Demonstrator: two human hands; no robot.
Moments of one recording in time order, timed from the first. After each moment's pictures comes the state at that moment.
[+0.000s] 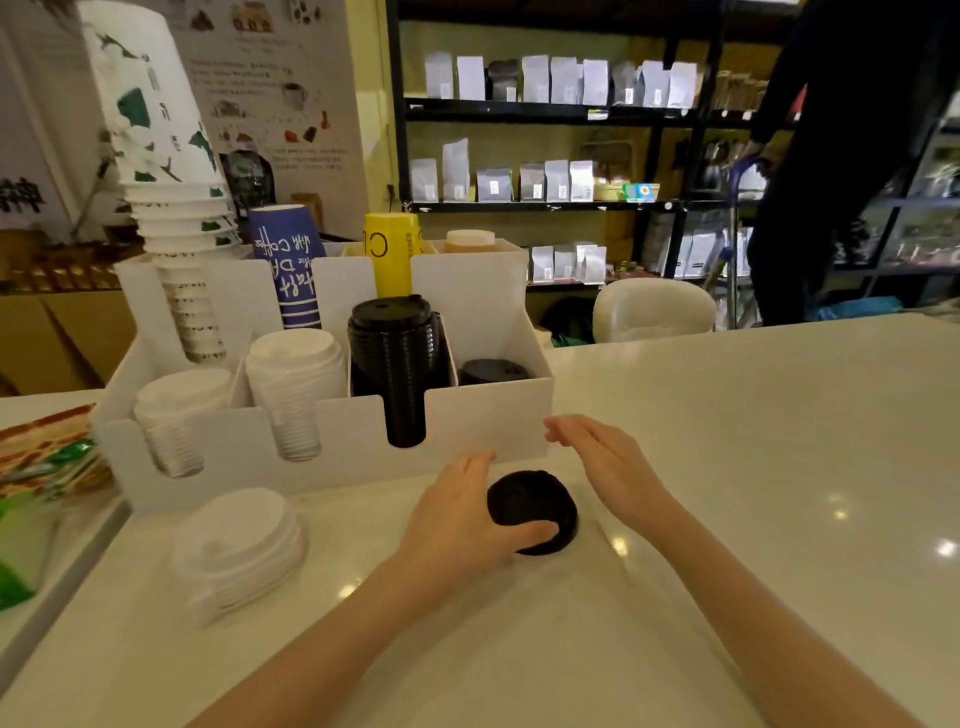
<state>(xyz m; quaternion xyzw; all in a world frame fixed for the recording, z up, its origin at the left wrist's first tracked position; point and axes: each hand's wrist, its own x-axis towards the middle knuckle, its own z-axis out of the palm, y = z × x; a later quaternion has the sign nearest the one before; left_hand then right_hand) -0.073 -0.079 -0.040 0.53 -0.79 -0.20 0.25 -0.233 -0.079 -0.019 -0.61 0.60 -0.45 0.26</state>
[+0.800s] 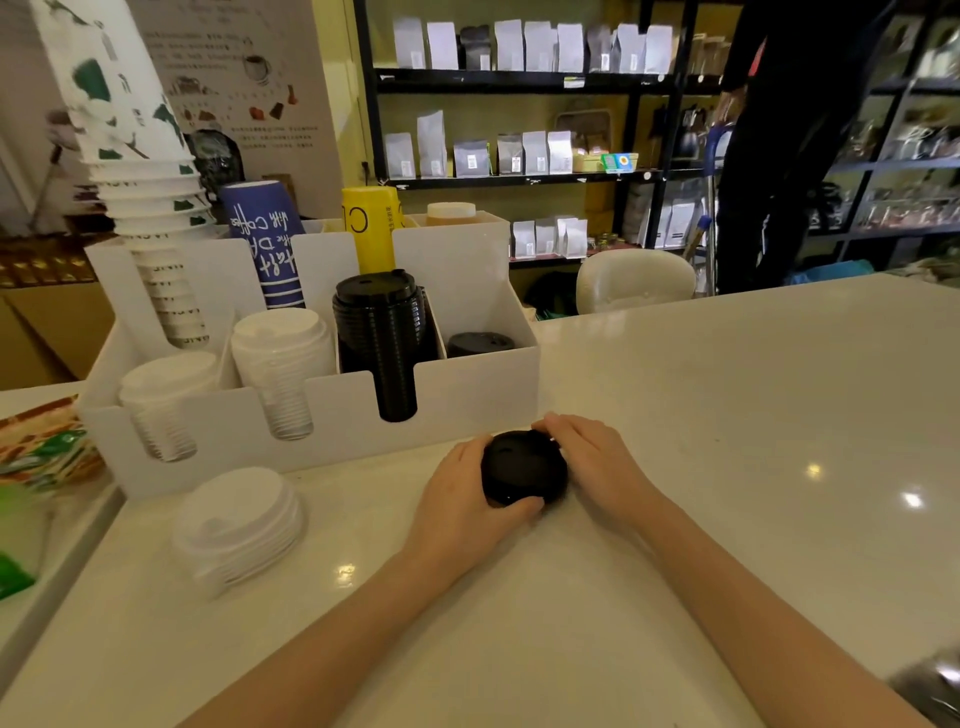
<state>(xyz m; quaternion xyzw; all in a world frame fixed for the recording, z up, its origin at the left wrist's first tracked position) -0.075 -0.067 -0.056 0.47 -0.78 -0.23 0.34 -0.226 -0.065 -0.042 -0.58 0.61 -0.46 0.29</state>
